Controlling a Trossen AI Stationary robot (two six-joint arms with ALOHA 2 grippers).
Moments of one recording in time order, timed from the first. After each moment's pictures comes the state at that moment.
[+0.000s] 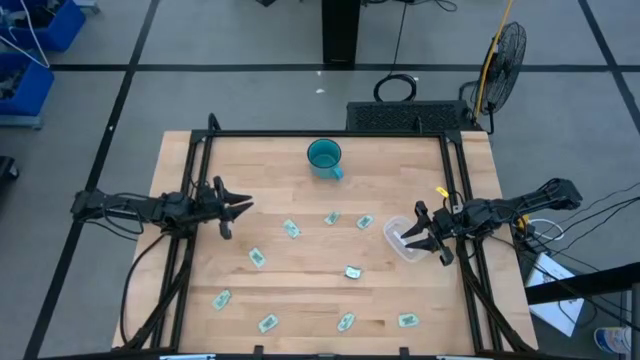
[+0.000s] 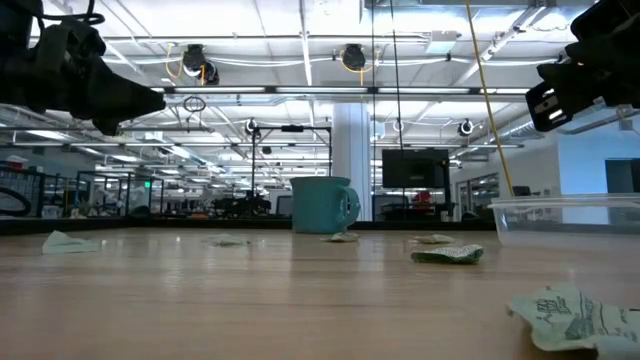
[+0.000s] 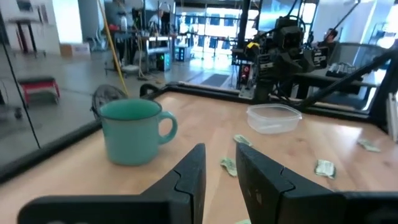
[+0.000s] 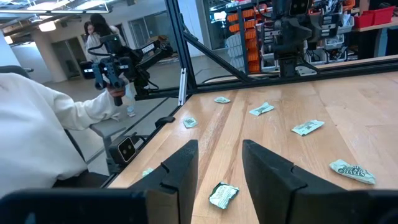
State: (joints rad) left arm -0.12 0.13 0.01 0.10 -0.37 -0.13; right arm 0.27 0.19 0.01 0.15 -0.05 0.22
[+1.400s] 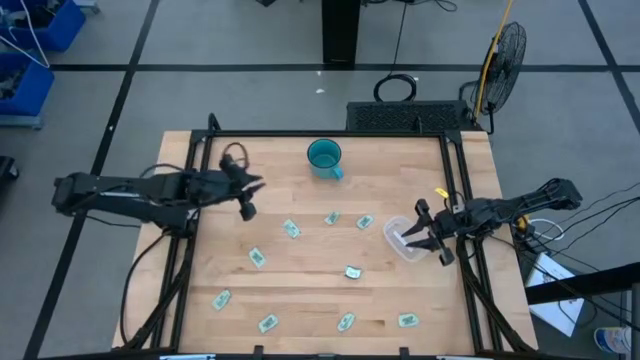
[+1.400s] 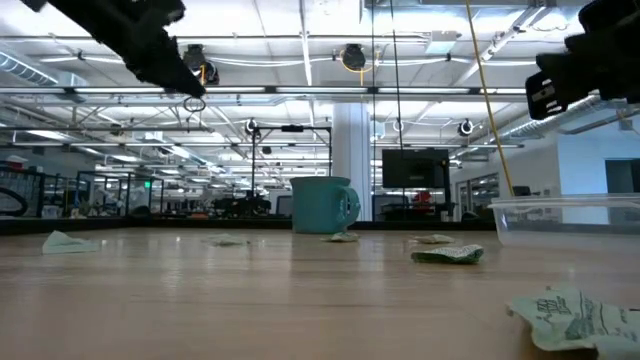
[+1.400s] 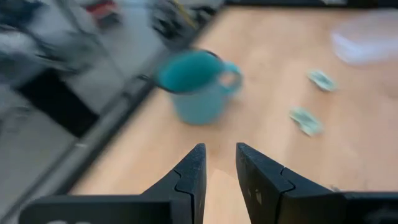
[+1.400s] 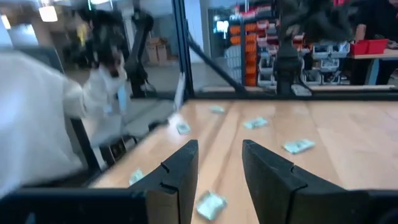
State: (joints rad) left arm 0.05 0.86 0.66 -0.39 -0.37 -0.09; right arm 0.27 0.19 0.01 0.21 -0.05 0.13
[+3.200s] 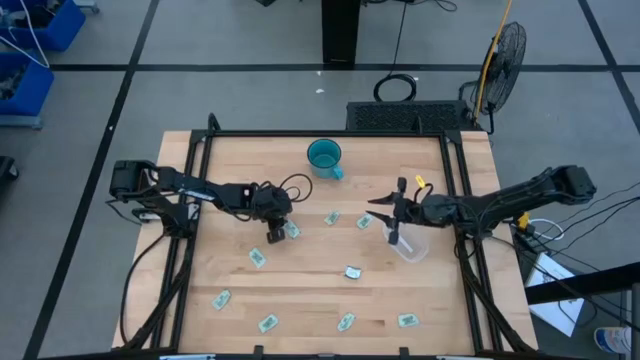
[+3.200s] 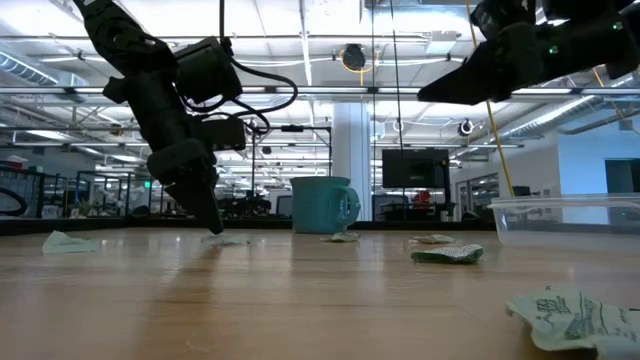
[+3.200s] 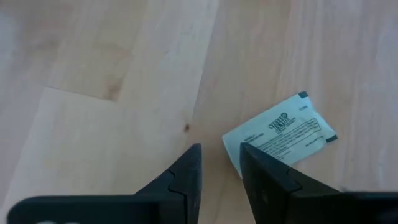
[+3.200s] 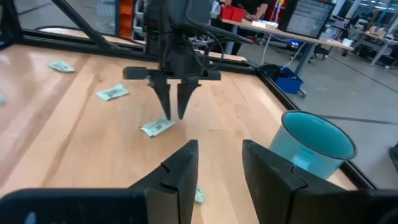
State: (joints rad) left arm 0.10 1.55 0.66 -0.15 -0.02 -0.11; right arm 0.13 1.00 0.34 0.44 0.36 -0.12
